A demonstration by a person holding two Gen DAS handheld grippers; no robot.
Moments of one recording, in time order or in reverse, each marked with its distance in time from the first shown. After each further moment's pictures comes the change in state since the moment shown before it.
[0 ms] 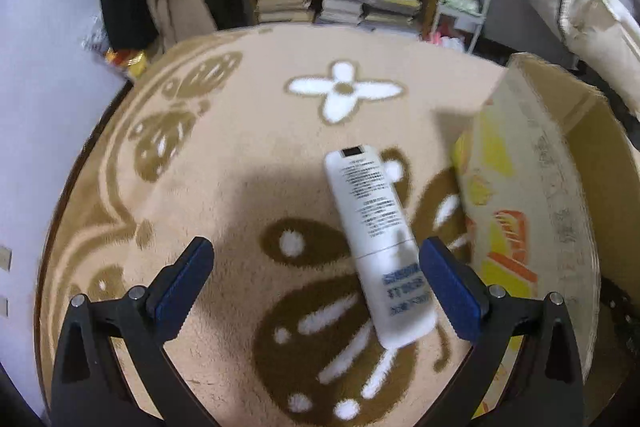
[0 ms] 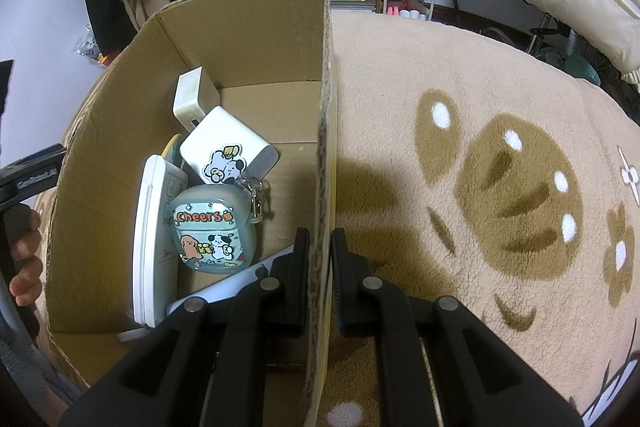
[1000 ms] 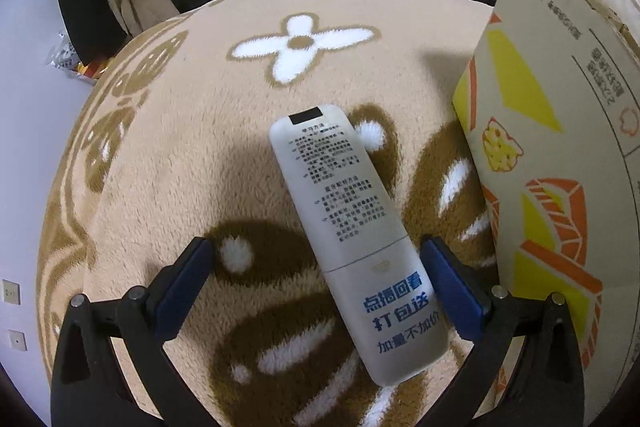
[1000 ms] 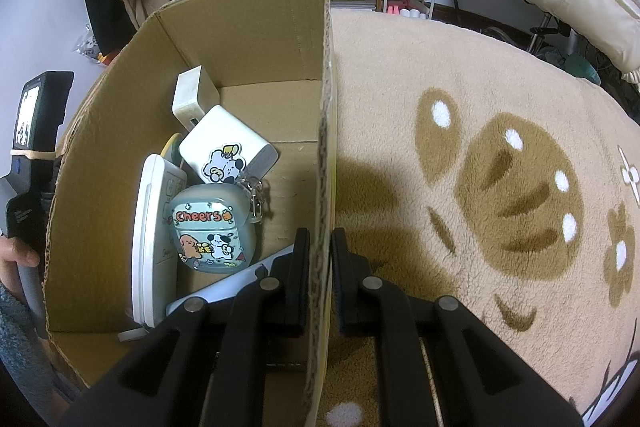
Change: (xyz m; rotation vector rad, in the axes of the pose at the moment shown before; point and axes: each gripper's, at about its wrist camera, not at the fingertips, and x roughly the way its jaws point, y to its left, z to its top) left arm 0.048 -0.034 -0.005 0.144 0.074 0.005; right arm 0.000 0.000 0.000 -0.002 0.000 0.000
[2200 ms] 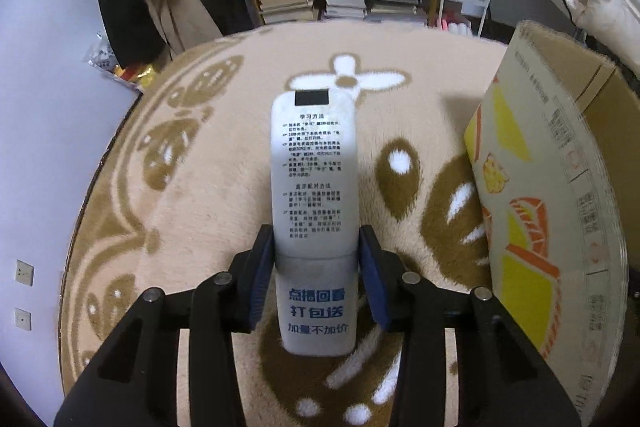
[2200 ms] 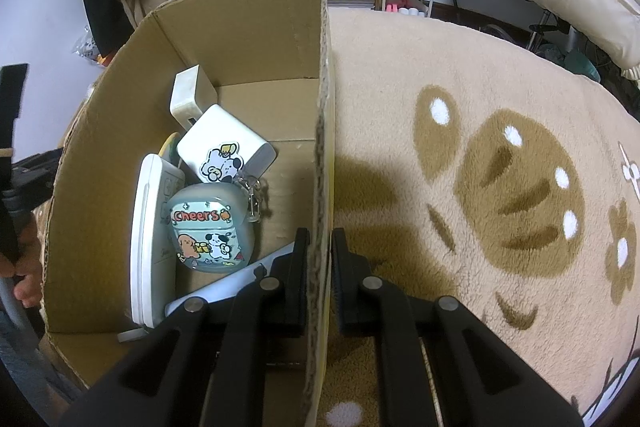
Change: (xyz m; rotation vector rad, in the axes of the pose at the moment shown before) left arm -0.055 0.017 -0.004 -0.069 -0.090 0.089; right arm 0.001 -0.003 -0.004 0.006 0.004 0.005
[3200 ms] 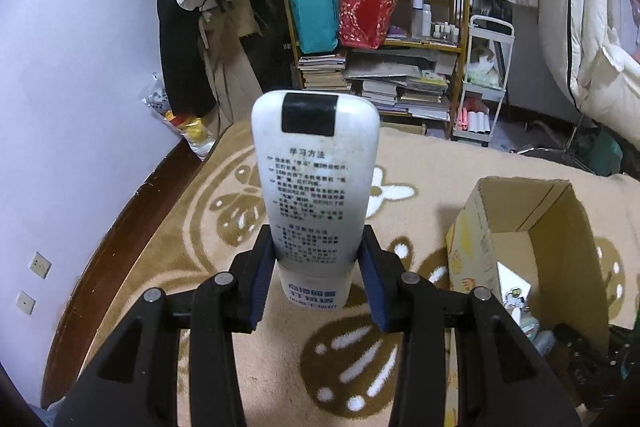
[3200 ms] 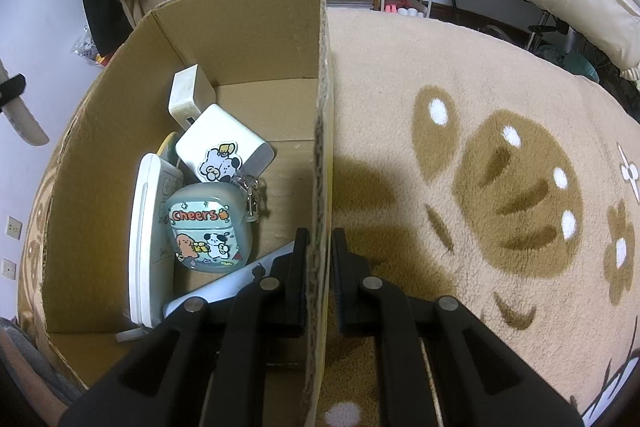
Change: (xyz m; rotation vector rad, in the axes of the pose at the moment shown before) left arm -0.114 0.021 0.021 -0.122 -0.241 0.079; right arm 0.000 -0.002 0.001 -0.001 -0.001 -0.002
